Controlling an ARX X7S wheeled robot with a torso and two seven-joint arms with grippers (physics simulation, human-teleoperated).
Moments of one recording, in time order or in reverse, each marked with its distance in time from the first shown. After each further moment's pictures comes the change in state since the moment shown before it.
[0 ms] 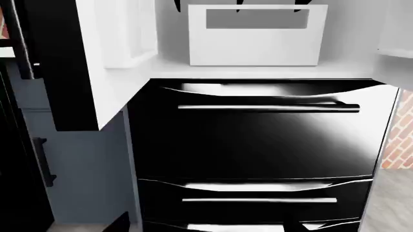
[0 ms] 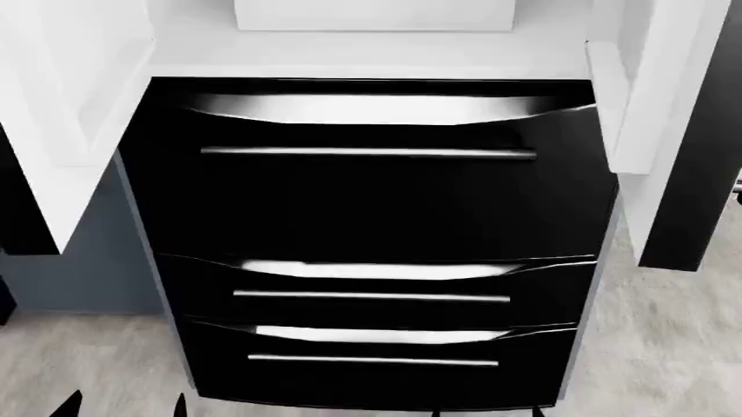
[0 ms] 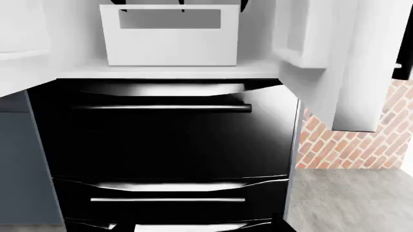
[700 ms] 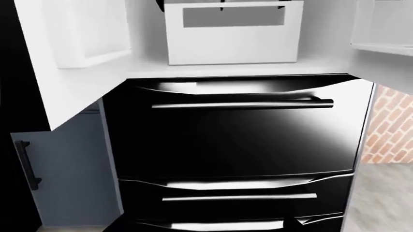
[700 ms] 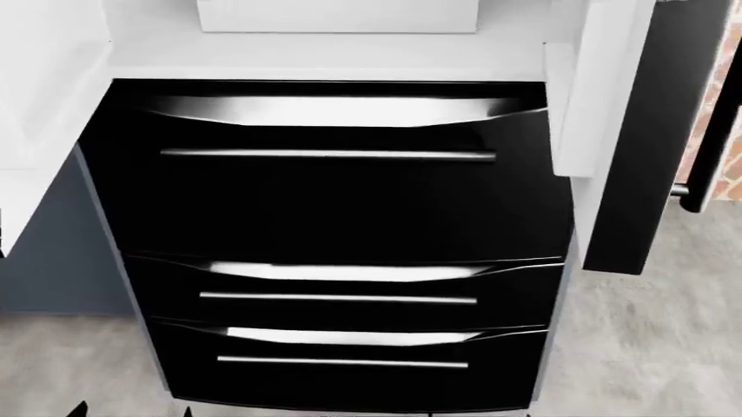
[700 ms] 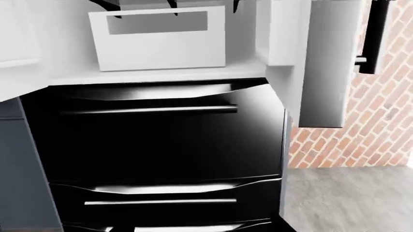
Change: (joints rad) left arm 0.031 -0.067 0.099 0.003 -0.042 0.032 -0.087; right arm -0.036 0.056 -0.079 -0.007 0.094 -0.045 0.058
